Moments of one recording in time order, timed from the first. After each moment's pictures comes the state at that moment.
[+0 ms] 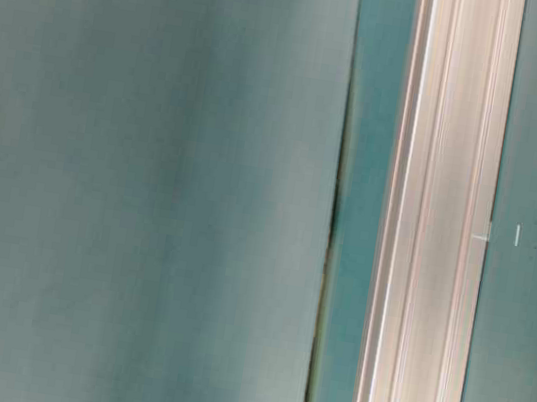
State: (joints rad) left arm 0.10 -0.77 0.89 0.02 0.26 -0.02; right arm -0.13 -0.78 0.86 0.11 0.46 0.05
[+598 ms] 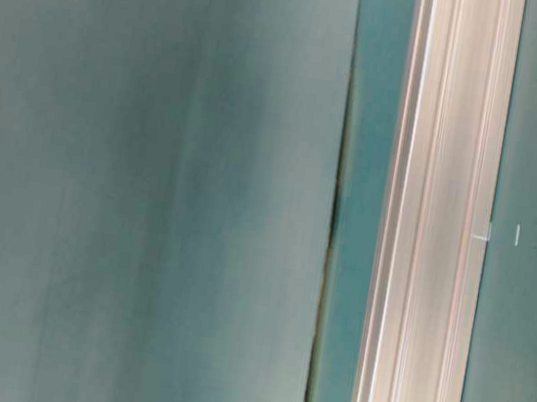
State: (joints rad) left arm 0.20 -0.46 0.58 0.03 0.83 0.25; right arm -0.20 -0.37 0.54 0.00 1.05 -0.21
